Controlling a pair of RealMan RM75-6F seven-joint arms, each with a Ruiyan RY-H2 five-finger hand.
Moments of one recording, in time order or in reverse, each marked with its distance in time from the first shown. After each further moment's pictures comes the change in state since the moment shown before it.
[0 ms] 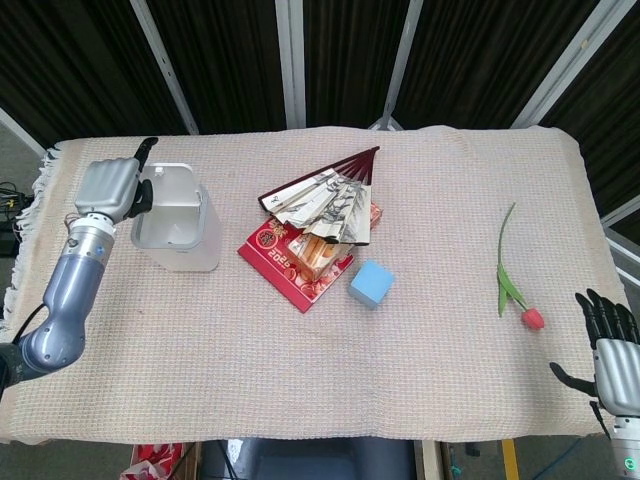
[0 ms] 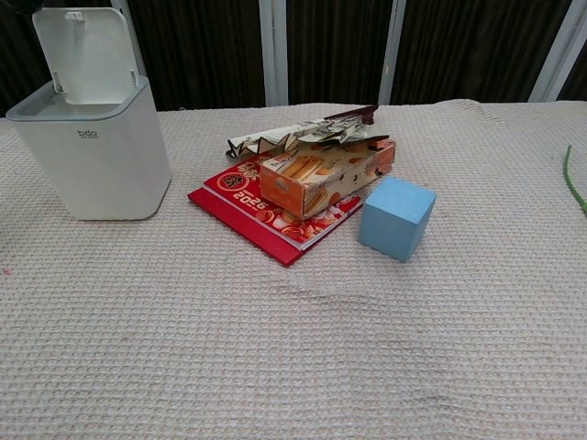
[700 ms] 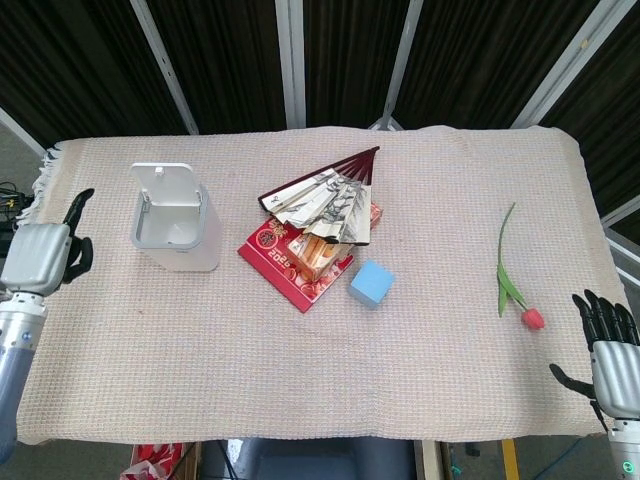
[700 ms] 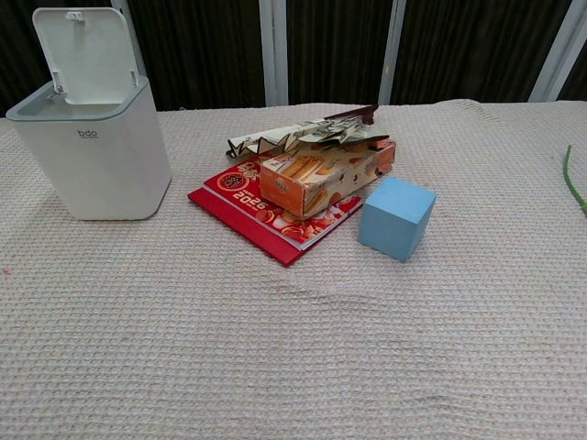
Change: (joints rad) left arm 0.476 0.049 0.071 -0.119 0.673 0.209 -0.326; right arm -0.005 -0.008 -0.008 0.011 -0.031 0.024 -0.042
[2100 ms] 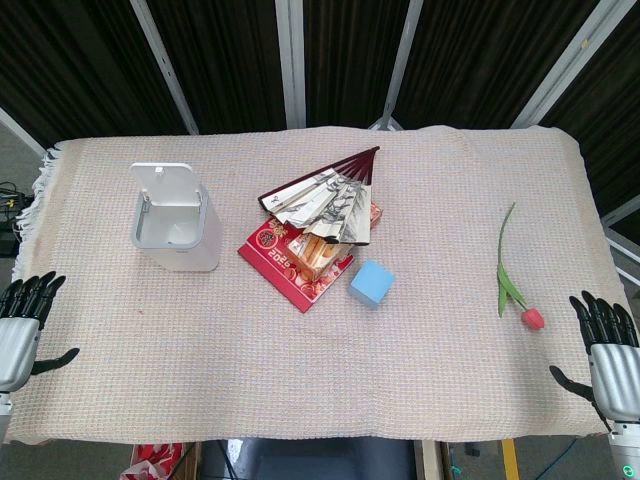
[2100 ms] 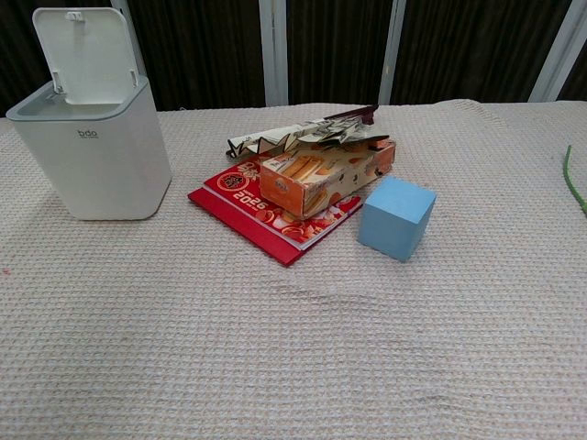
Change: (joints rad) left arm 0.331 -0.109 0.289 0.172 0.443 0.325 -0.194; right arm -0.006 -0.008 -0.012 0.030 -0.042 0.026 -0.011
